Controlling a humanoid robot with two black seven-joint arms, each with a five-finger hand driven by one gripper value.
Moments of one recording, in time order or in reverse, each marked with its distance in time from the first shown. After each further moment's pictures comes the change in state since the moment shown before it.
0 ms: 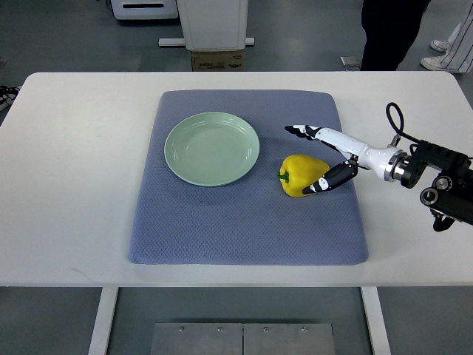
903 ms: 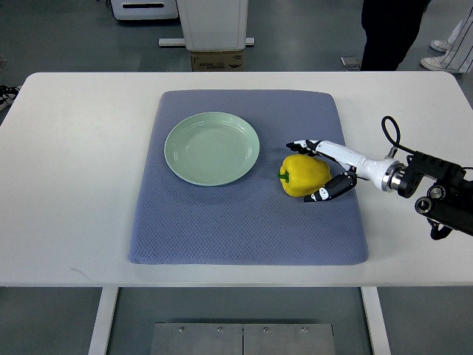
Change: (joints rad) left arm 0.000 0.000 0.000 0.000 0.000 0.000 0.000; right arm -0.025 0.032 -0.031 -0.050 -0.007 -0.001 0.001
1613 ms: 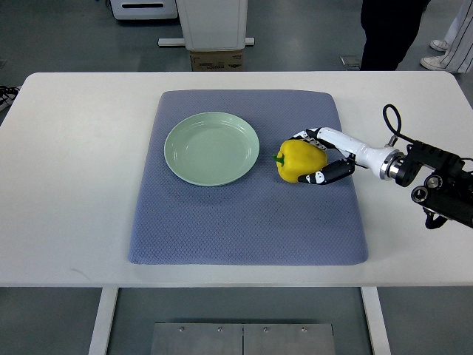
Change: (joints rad) left arm 0.000 0.000 0.000 0.000 0.000 0.000 0.000; right arm 0.024 0.030 0.050 -0.045 0.006 -0.016 -0.008
